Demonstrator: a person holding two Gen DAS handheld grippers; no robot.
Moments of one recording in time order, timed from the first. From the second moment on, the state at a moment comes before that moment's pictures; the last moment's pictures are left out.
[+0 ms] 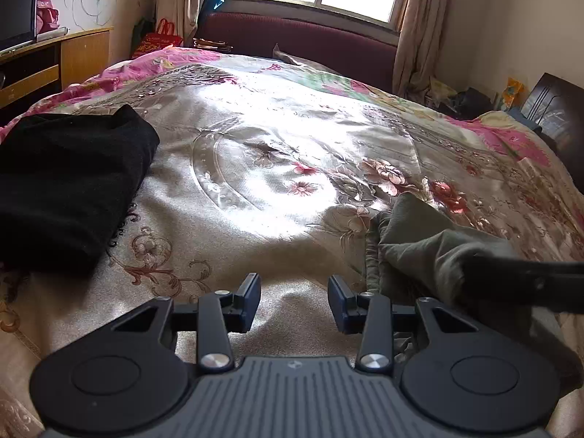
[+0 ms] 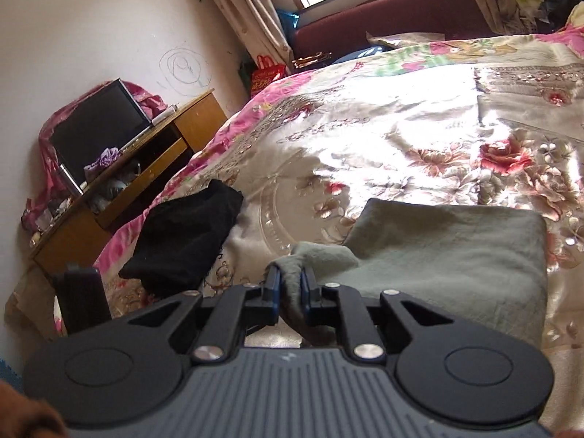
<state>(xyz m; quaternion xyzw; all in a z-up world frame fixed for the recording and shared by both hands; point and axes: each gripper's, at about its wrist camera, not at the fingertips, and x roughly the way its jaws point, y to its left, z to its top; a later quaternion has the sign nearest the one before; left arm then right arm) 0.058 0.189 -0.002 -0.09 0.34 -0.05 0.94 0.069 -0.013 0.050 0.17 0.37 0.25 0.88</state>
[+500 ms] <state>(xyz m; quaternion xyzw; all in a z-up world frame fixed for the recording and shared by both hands) 0.073 0.147 0.035 -0.03 0.31 -0.11 0.94 0.047 -0.055 0.027 0.20 0.38 0.26 0.87</state>
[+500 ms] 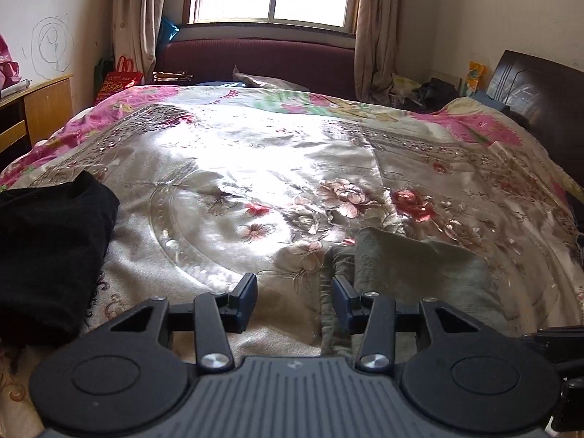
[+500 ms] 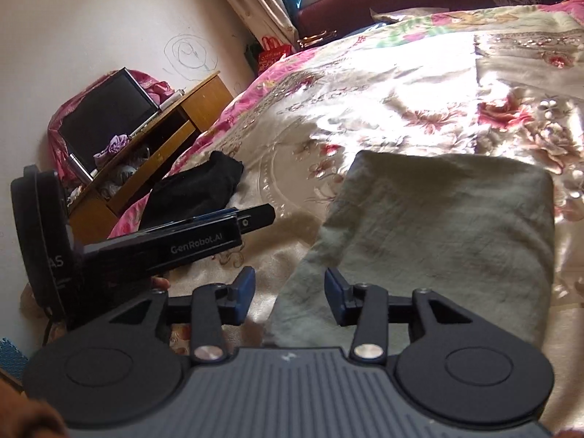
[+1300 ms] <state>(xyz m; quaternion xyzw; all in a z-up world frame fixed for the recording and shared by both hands) 0.125 0.072 0.003 0.09 0.33 -0.12 0.93 0.073 -0.139 -0.020 0.21 0.38 0.13 0.89</state>
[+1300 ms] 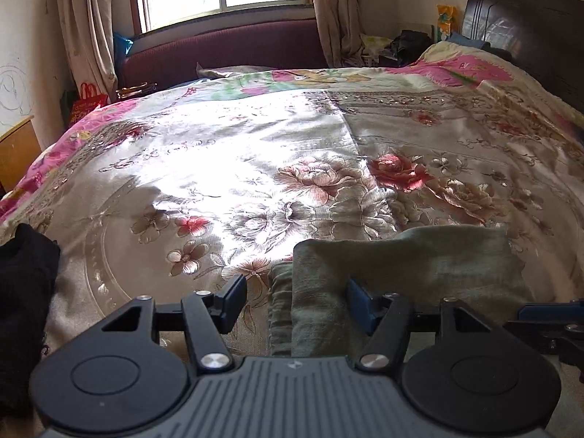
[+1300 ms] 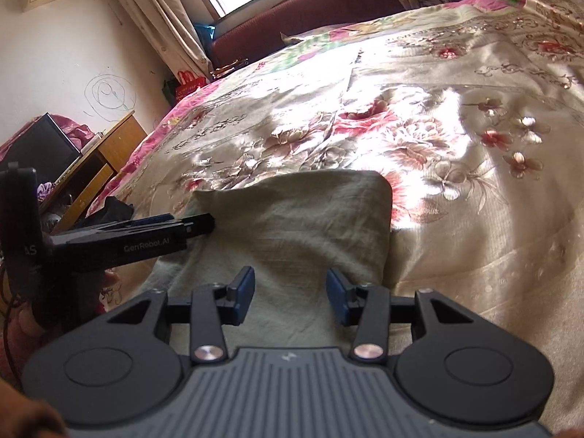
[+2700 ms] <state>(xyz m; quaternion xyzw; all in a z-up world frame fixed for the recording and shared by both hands) 0.049 0.078 -0.003 0.03 0.41 -0.08 0.91 0.017 -0.153 -0.026 0.21 0.40 0.10 0.89</state>
